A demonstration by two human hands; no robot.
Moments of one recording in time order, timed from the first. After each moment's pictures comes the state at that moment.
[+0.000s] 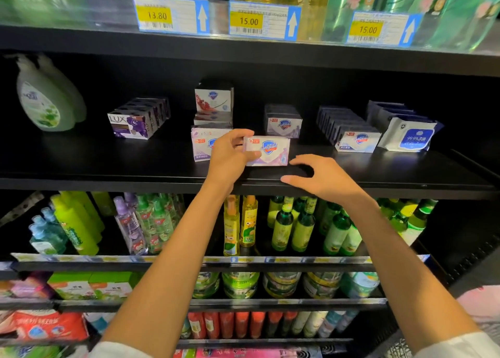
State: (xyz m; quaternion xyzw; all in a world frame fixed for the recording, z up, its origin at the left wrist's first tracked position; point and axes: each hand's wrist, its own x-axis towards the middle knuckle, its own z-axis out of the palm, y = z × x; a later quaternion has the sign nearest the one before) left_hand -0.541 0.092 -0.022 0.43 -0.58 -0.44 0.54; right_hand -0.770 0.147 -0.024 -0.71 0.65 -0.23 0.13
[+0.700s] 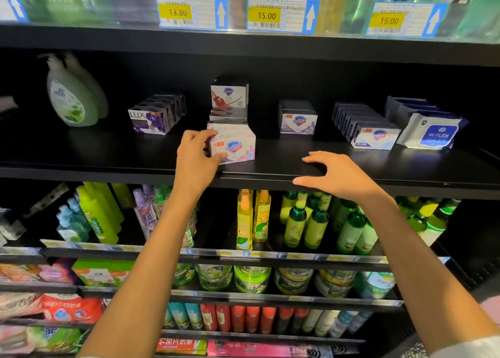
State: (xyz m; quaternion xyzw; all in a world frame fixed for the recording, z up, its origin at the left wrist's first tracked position) left_hand -0.453 0.102 -0.034 0.55 -0.66 -0.14 0.49; right_hand -0.771 0.145 -0.028 -0.72 0.65 -0.21 0.11
